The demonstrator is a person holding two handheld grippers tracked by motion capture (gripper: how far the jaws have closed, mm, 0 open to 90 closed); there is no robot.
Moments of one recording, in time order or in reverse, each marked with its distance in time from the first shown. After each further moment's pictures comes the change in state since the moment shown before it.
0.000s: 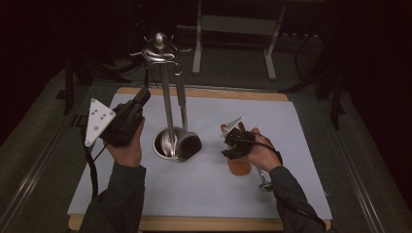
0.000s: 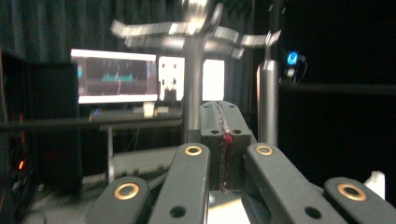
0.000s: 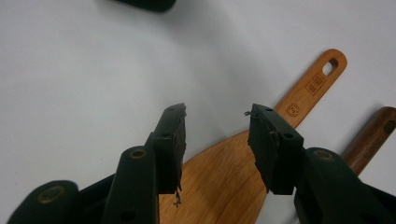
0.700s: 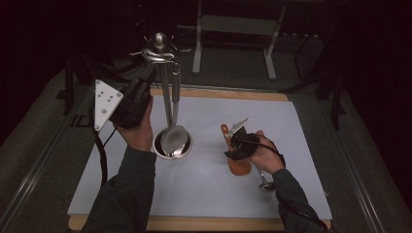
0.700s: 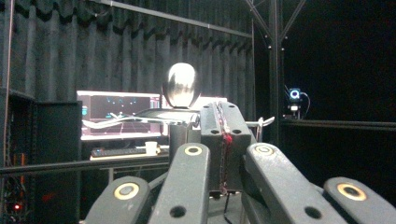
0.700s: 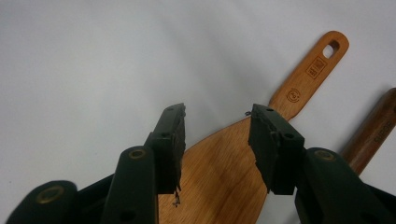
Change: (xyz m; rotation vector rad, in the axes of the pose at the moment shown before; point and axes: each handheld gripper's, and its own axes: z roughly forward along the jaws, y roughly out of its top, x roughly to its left) left arm -0.010 0.025 0.032 -0.111 0.035 0.030; right arm -0.007 -0.016 0.003 -0.025 0.019 0.059
